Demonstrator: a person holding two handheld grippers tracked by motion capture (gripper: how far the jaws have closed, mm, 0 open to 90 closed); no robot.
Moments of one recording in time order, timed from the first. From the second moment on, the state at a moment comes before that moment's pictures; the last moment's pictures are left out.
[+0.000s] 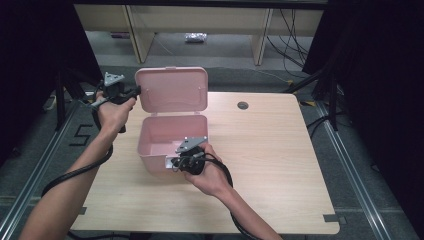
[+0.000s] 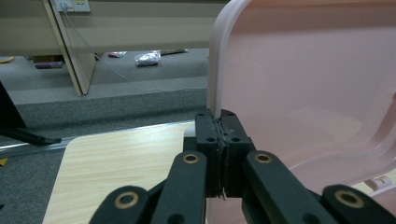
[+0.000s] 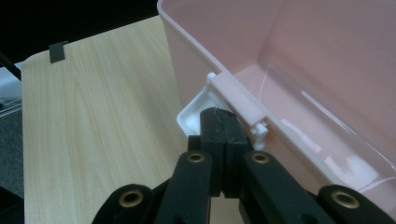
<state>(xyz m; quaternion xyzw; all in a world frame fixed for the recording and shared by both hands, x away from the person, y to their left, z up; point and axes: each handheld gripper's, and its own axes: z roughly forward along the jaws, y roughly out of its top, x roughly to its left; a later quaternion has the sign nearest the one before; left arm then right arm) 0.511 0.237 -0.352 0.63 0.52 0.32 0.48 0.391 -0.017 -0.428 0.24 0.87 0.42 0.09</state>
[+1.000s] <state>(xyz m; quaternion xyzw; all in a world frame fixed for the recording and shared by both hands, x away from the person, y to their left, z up) 0.498 0.237 -0.354 0.64 0.50 0.34 0.48 0.391 -0.018 -0.428 0.24 0.87 0.42 0.09</state>
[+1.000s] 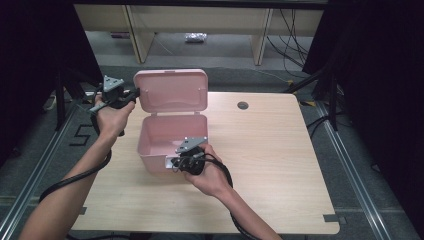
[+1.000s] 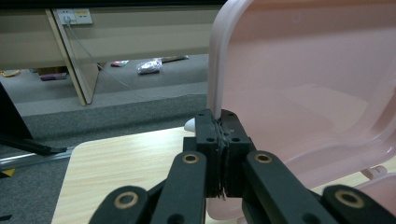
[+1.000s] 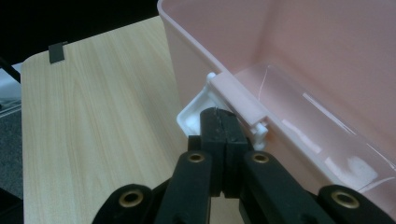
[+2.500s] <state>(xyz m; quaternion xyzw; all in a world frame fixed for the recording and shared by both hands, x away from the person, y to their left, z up) 0.482 0.235 -0.360 0.63 0.49 0.35 0.49 0.391 -0.018 -0.428 0.24 0.87 0.42 0.09</state>
